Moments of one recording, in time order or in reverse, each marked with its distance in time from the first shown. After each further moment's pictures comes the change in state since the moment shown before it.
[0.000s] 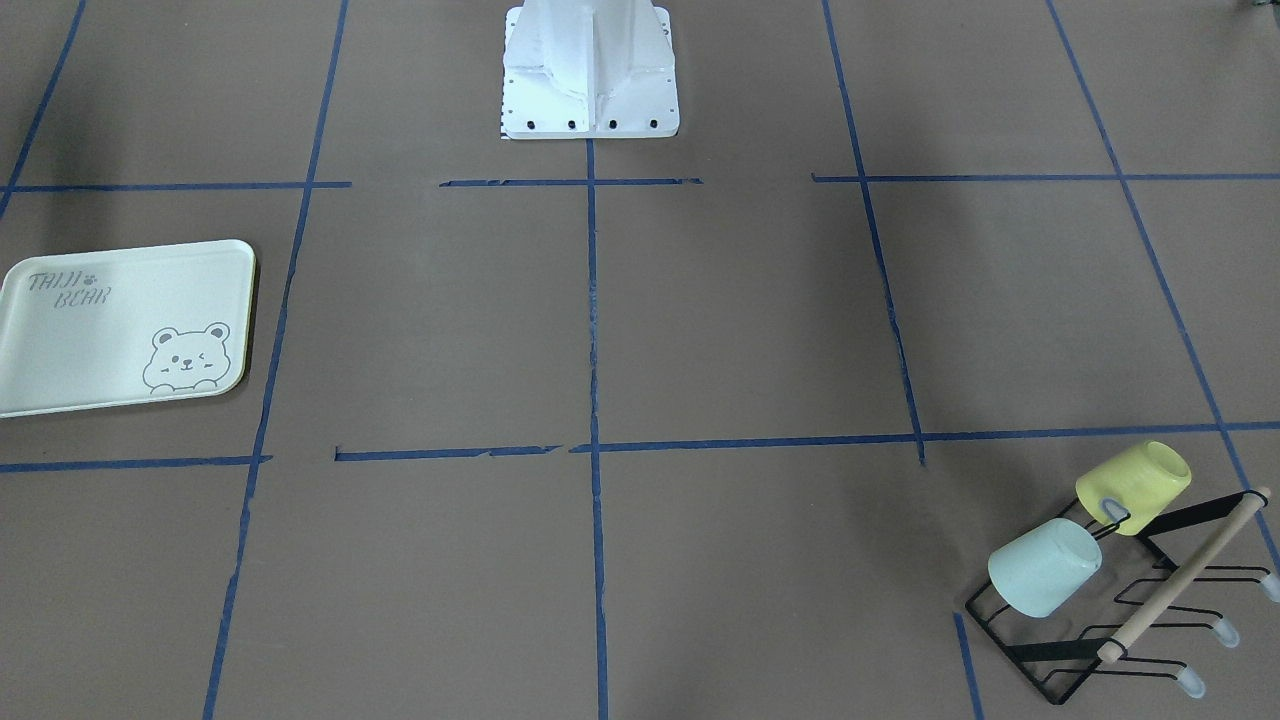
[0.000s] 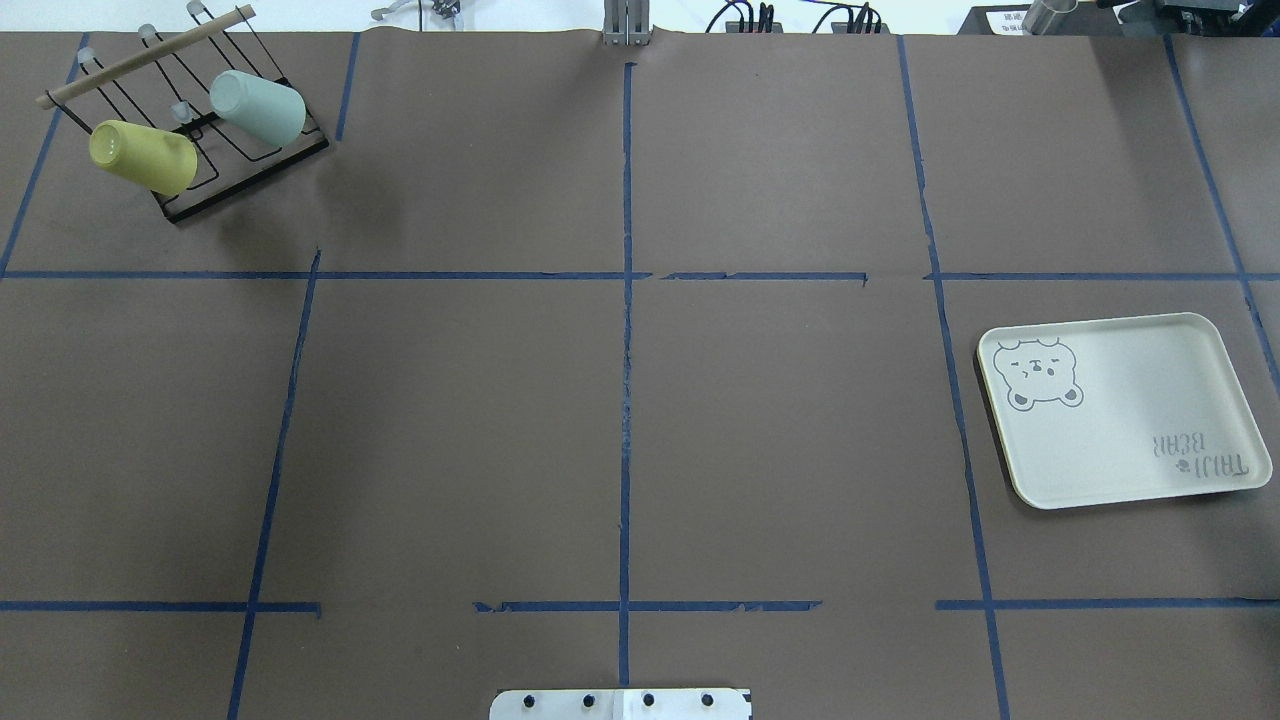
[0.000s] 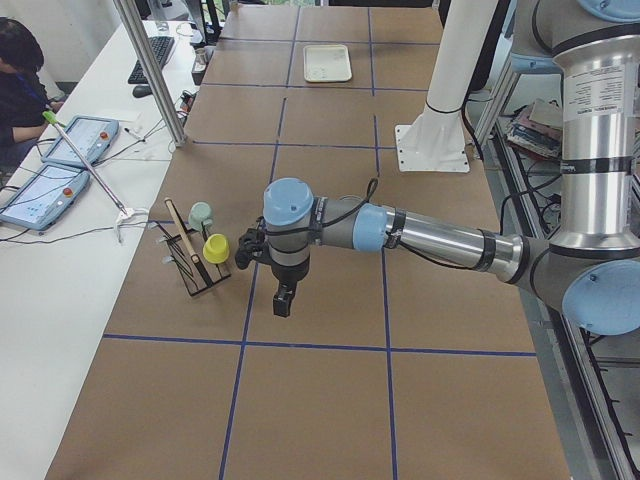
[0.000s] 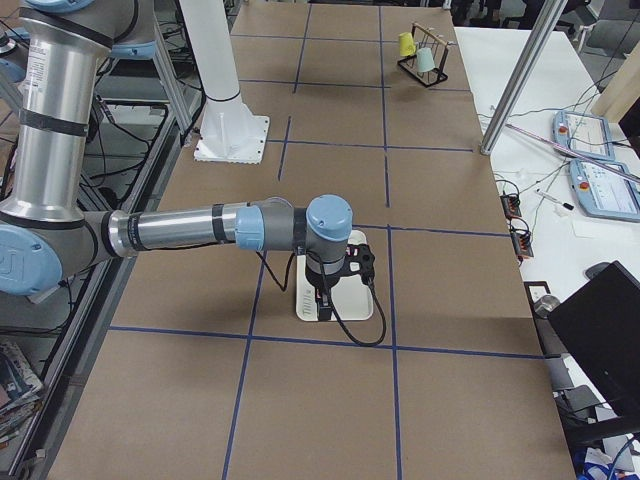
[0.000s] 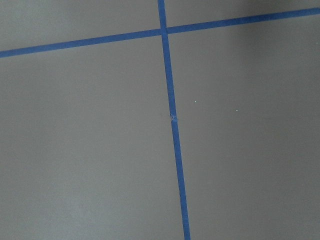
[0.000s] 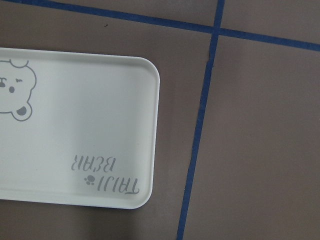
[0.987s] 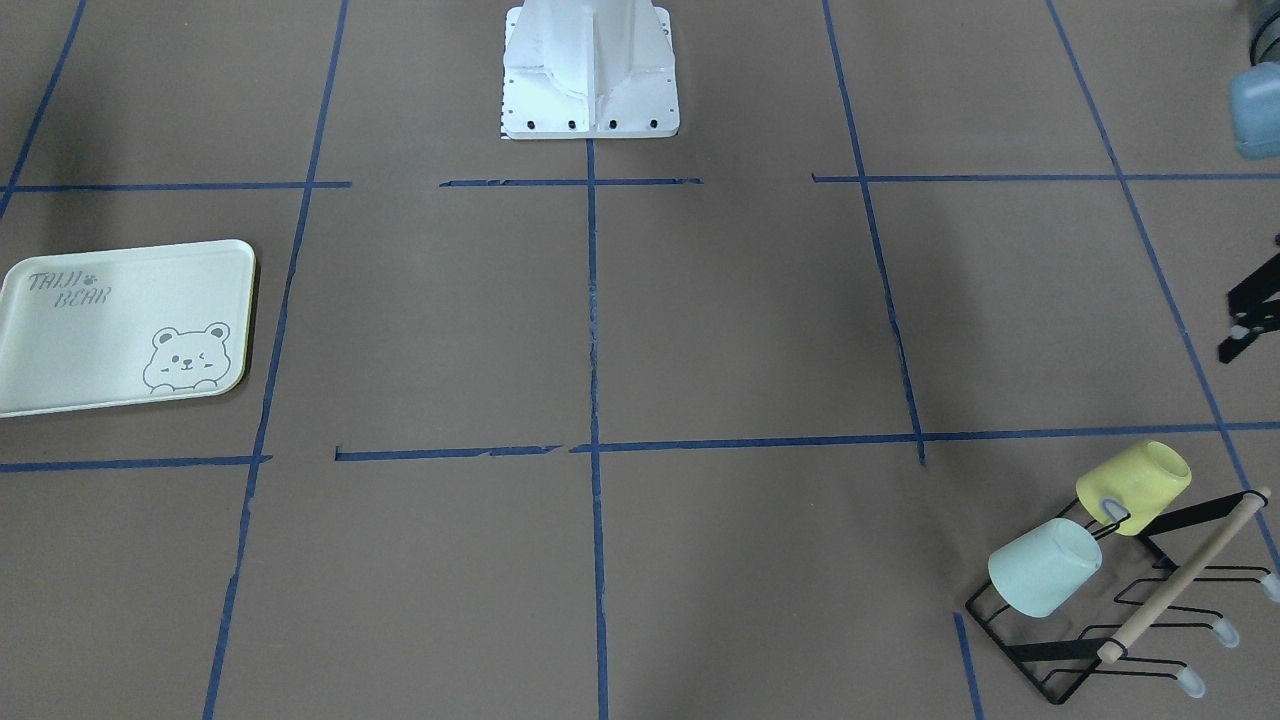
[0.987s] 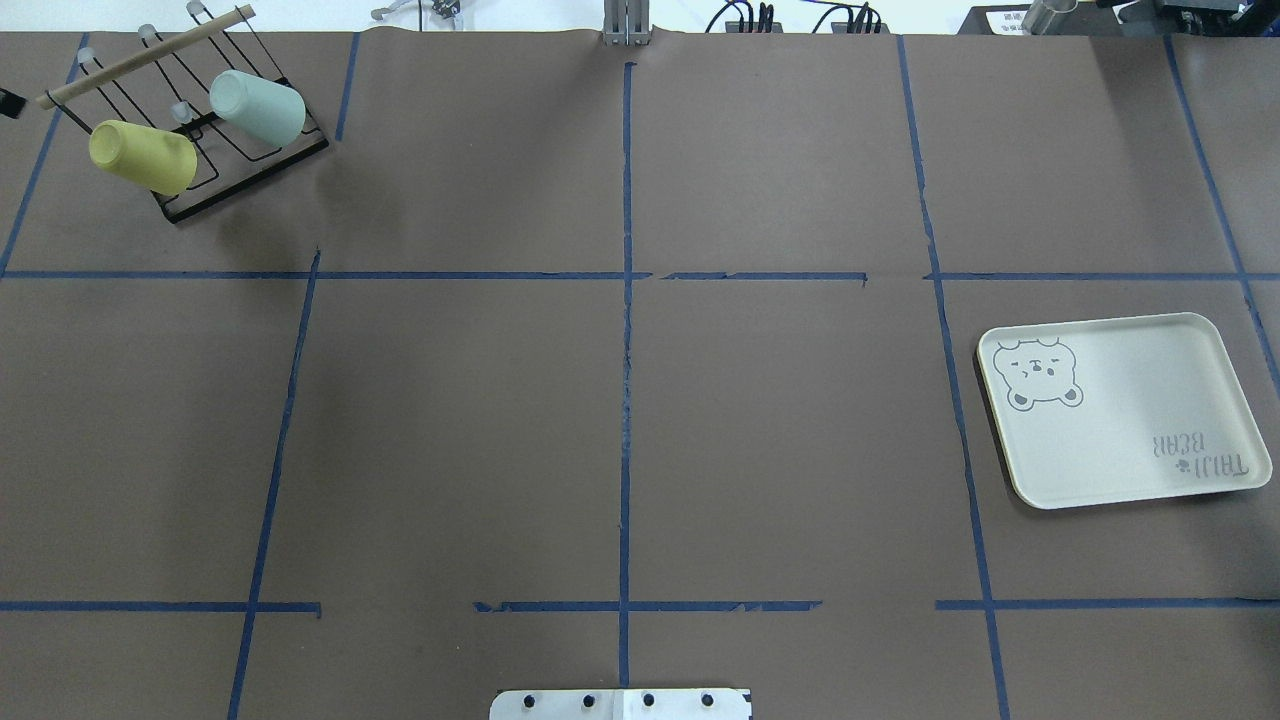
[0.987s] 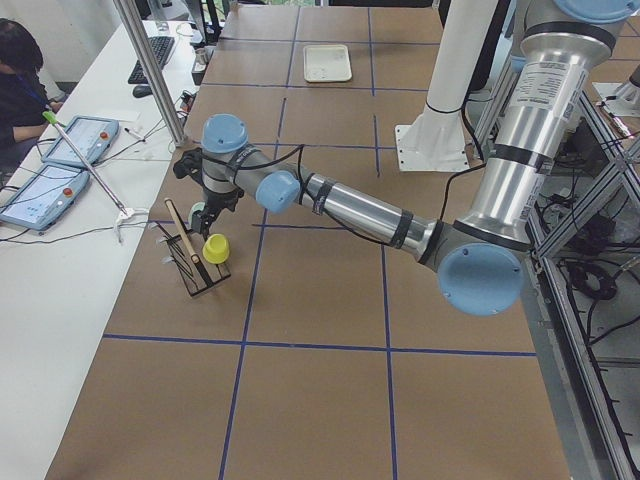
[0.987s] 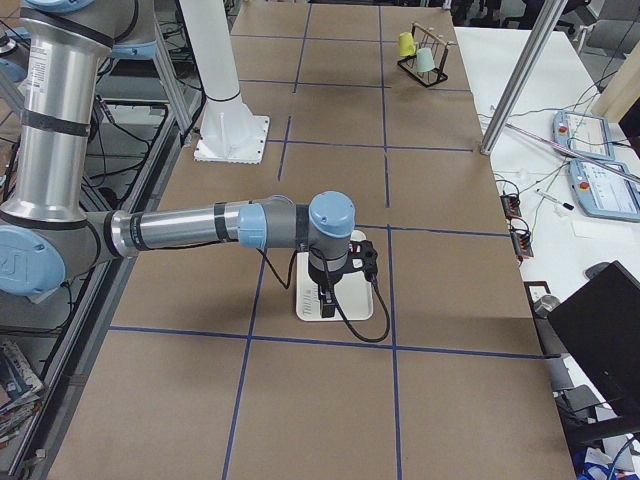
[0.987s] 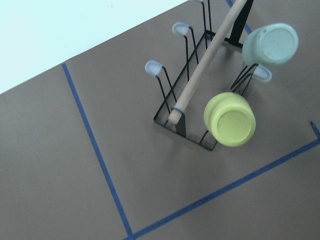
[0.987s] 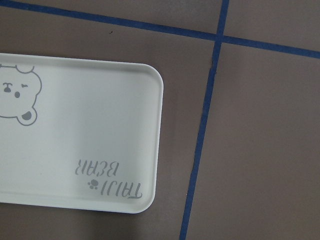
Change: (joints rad) left arm 0.204 -0.379 0.243 -0.356 0.025 -0.196; right arm 0.000 0.007 0.002 0.000 0.003 0.002
